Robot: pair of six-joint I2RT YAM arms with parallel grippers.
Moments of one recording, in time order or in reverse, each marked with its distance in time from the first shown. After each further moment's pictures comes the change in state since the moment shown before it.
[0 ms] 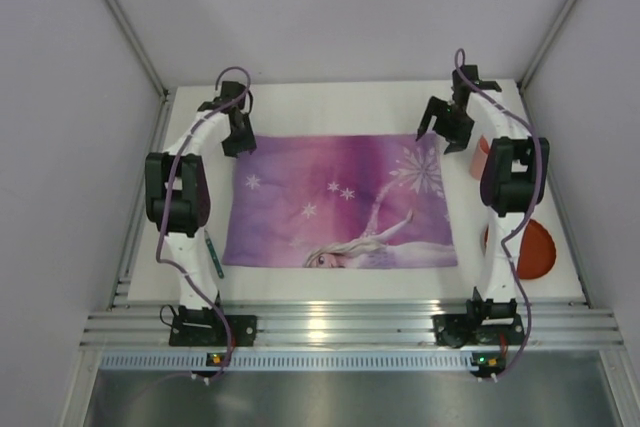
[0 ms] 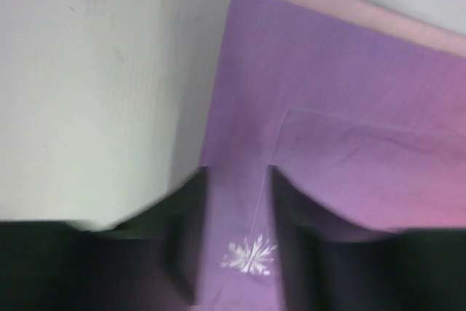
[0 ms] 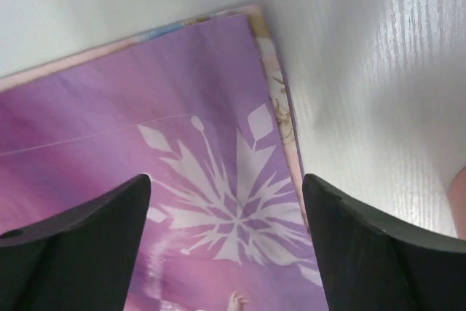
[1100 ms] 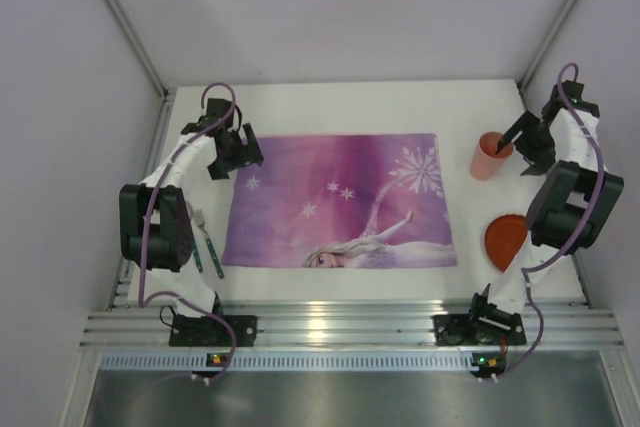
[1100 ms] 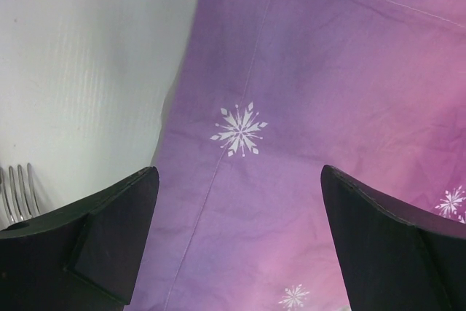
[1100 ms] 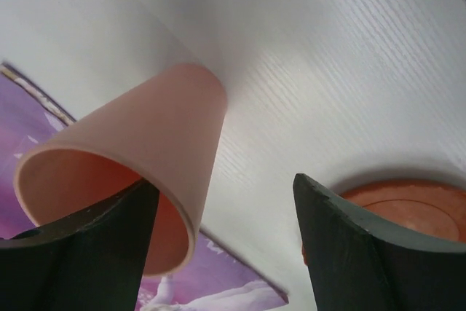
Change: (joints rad) left arm 0.015 -0.313 -0.315 0.030 0.114 -0.107; right arm -0.401 -0.354 -0.302 -0.044 0.071 -0.014
